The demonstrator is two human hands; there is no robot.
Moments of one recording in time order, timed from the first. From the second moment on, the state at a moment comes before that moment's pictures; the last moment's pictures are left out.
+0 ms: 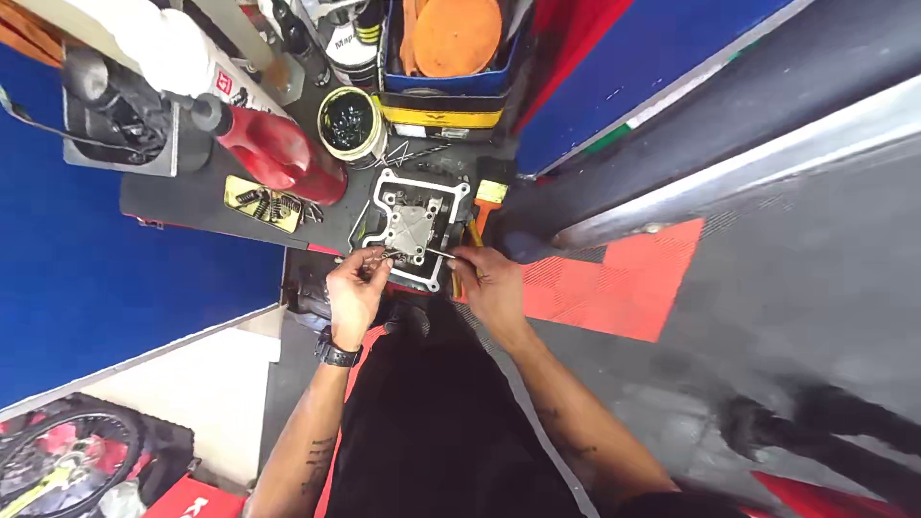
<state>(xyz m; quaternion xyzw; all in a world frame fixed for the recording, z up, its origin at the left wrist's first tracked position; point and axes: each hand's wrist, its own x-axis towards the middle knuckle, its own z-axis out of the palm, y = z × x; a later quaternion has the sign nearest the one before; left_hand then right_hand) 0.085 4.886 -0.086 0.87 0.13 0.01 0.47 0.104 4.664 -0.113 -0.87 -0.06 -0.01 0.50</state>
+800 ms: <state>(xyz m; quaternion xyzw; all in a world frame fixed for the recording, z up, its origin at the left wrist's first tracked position) 0.089 4.888 -0.116 0.87 0.04 0.11 0.48 0.073 4.682 -0.090 -0.74 0.10 -0.03 0.67</state>
